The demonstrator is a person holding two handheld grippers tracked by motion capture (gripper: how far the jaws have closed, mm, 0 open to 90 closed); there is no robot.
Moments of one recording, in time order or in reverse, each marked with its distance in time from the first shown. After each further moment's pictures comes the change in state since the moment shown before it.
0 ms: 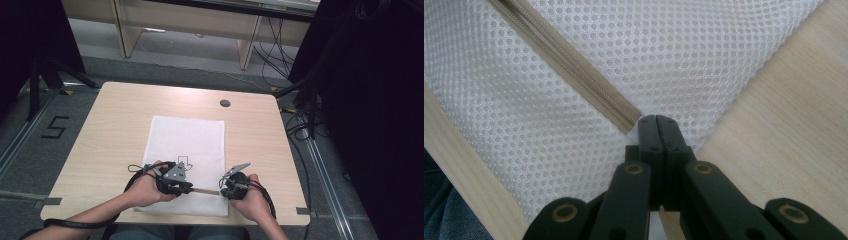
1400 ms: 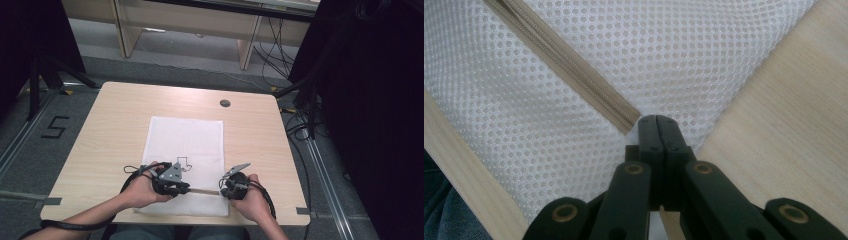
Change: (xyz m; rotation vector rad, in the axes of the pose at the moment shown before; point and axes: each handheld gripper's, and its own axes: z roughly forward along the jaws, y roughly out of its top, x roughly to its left) left arm 0.000 -0.007 -0.006 -0.007 0.003 -0.005; right arm 0.000 0.000 0.000 0.001 -0.003 -0.003
